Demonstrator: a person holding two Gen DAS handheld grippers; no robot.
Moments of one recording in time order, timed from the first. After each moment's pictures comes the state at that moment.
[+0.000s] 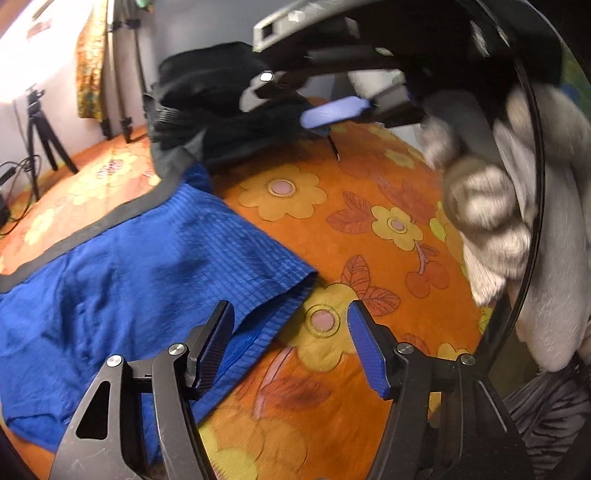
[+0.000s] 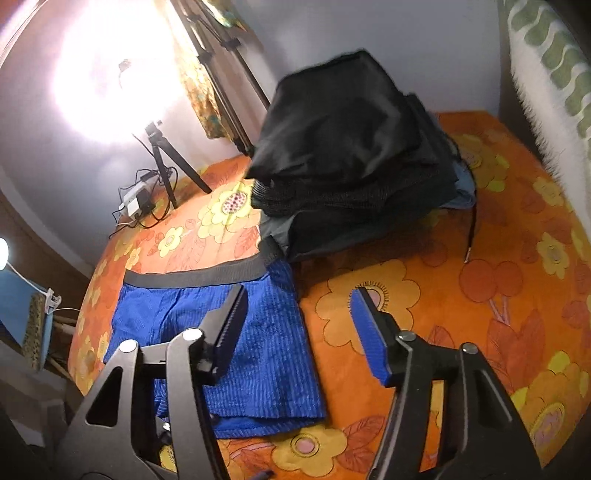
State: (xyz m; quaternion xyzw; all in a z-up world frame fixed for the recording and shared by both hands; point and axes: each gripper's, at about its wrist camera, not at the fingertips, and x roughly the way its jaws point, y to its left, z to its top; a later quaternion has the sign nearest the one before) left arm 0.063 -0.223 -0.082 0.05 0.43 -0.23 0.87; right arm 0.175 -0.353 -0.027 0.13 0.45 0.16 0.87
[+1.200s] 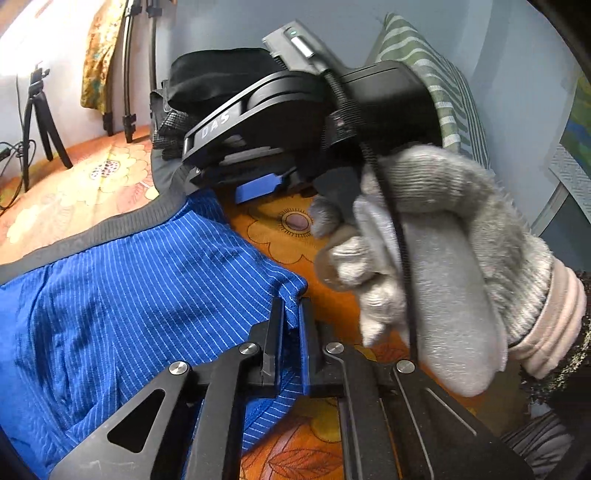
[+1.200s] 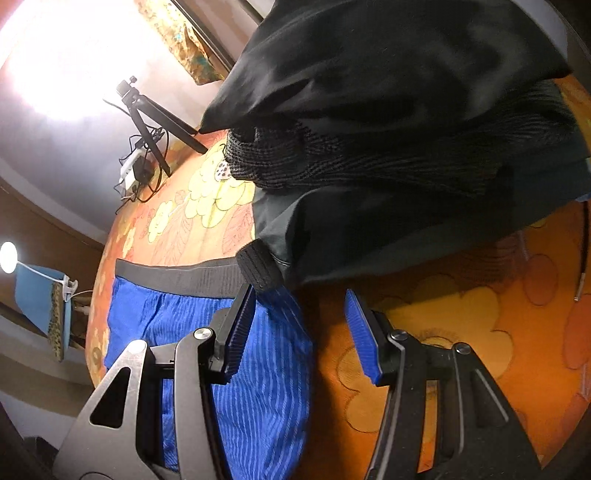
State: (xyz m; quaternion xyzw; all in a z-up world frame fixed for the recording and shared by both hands) left arm 0.094 -0.221 -0.086 -0.01 0.41 -0.23 0.88; right arm 0.265 -0.312 -0.112 0.15 0.53 0.23 0.80
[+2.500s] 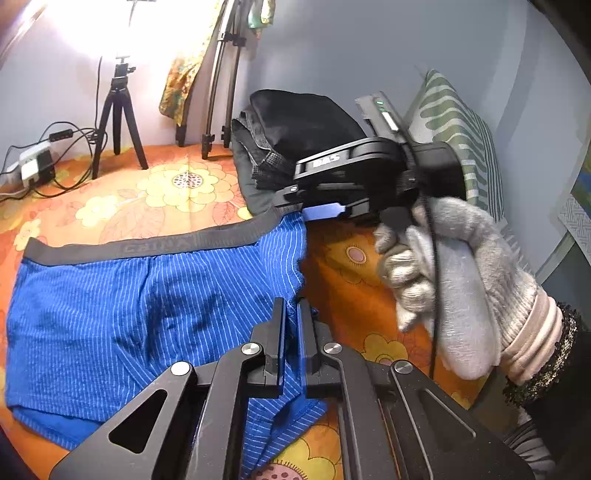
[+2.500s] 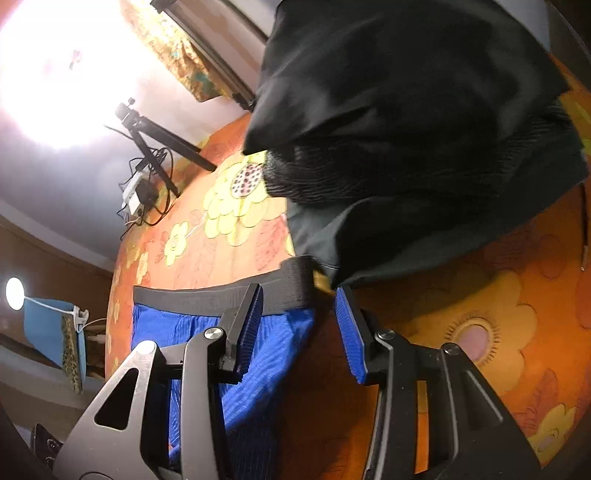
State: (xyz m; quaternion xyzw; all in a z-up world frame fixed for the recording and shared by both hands) left arm 0.085 -0.125 -0.057 -0.07 0.38 -0.18 0.91; right arm 0.265 -0.293 -0.092 0.19 0.53 0.20 0.80
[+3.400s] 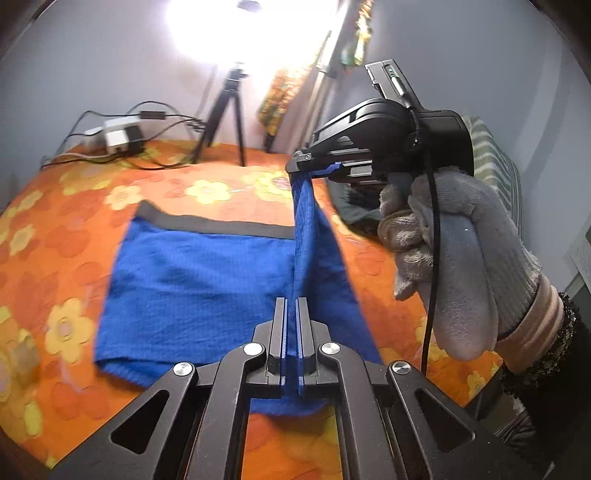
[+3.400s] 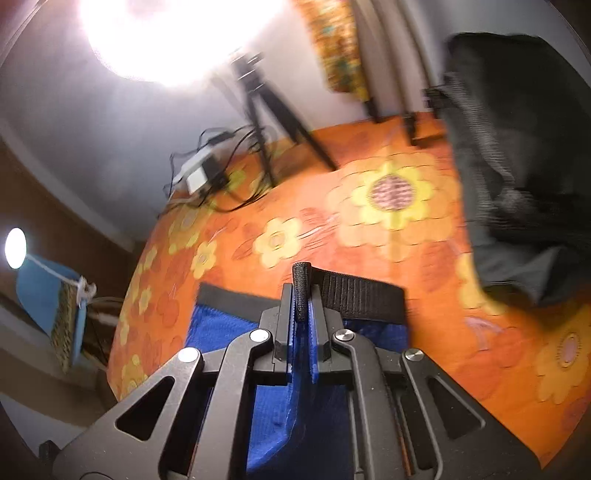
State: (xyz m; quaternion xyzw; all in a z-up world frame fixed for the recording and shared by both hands) left arm 0.018 0.006 -0.045 -0.13 0.36 -0.10 0.92; right arm 0.230 -0.124 -0.038 0.12 0.48 0.26 0.83
